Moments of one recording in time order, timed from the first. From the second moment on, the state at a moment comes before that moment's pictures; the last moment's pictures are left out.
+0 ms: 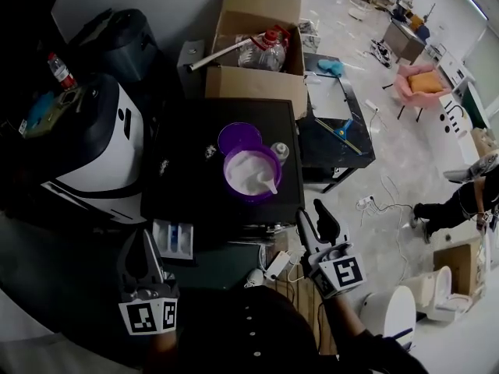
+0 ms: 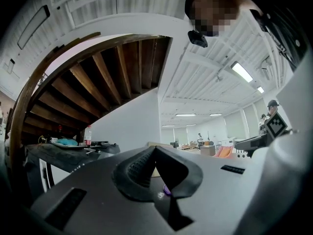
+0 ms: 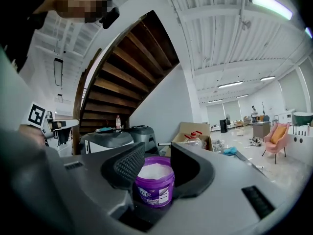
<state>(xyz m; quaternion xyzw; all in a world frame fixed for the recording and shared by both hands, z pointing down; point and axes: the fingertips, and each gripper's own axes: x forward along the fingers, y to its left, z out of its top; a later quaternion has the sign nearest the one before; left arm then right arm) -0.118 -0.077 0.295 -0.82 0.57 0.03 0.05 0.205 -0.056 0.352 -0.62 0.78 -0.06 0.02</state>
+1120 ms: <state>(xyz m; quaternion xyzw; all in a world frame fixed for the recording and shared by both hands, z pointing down) -0.142 -0.169 0.359 -0.85 0.53 -0.04 -0.02 0.196 -0.123 0.478 -0.57 0.60 -0.50 0.27</state>
